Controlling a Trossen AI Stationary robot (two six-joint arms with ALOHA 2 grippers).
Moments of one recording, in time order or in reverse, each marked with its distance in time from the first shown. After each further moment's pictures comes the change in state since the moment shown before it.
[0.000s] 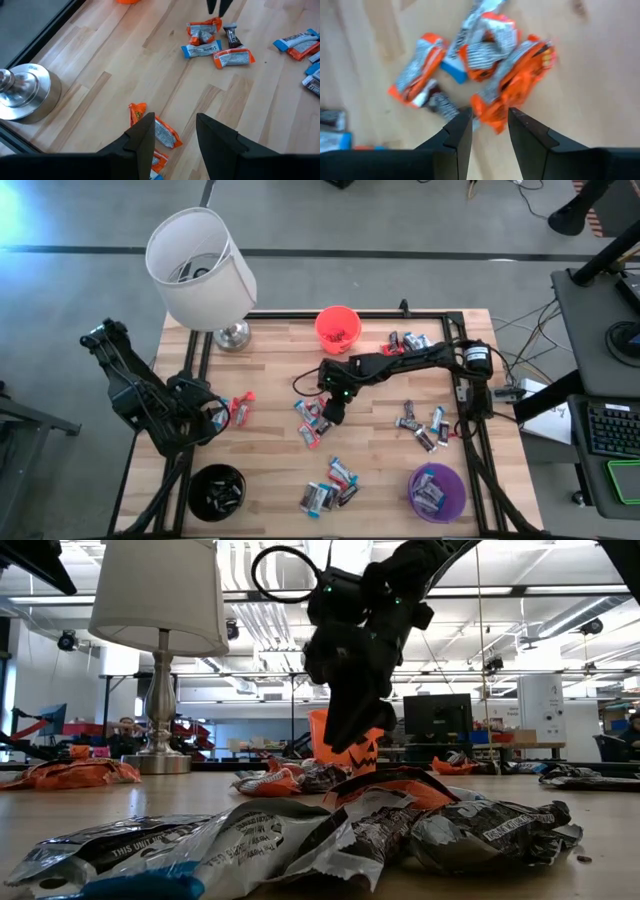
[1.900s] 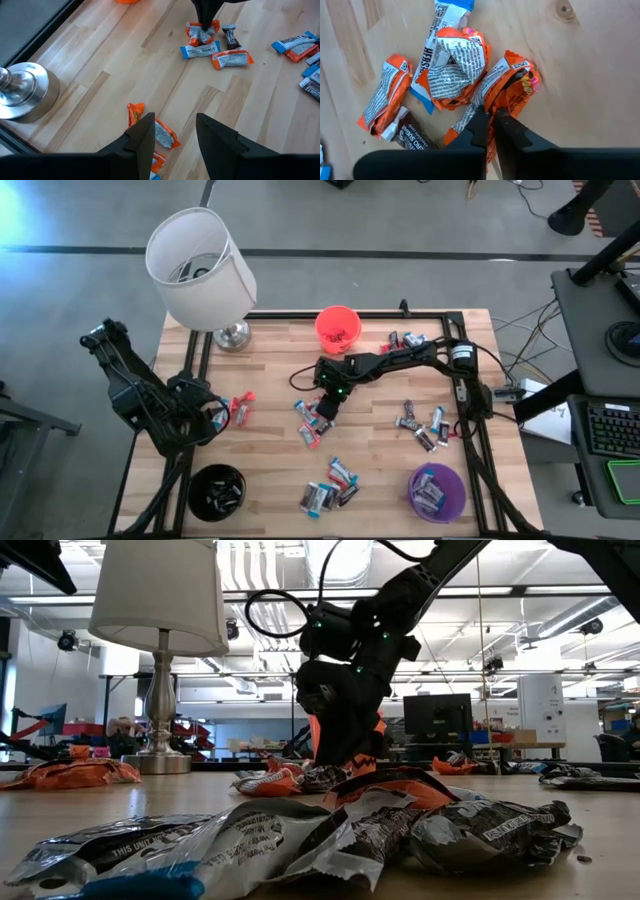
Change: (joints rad) left arm 0.000 0.000 0.000 0.007 0.000 -0.008; right arm -0.039 0.113 0.005 0.103 -0.048 0.056
